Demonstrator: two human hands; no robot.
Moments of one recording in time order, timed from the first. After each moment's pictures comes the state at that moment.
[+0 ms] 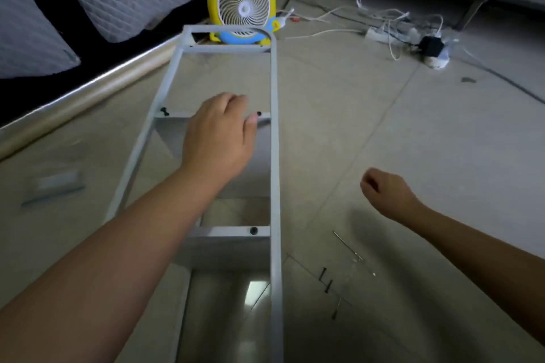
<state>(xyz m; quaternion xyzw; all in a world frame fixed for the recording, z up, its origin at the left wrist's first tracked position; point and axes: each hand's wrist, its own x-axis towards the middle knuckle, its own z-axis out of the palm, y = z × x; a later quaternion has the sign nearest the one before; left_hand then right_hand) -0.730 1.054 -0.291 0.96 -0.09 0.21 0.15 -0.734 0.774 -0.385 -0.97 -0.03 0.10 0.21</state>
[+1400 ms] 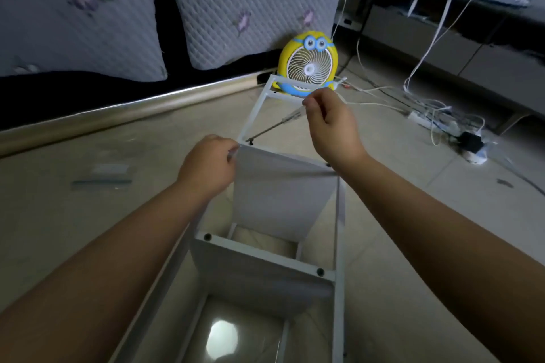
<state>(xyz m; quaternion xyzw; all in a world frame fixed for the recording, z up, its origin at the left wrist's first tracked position) -0.747 1.157 -0.294 0.95 0.10 0.13 0.26 -0.680 0.993 -0.238 -0.85 -0.21 -0.12 0.47</state>
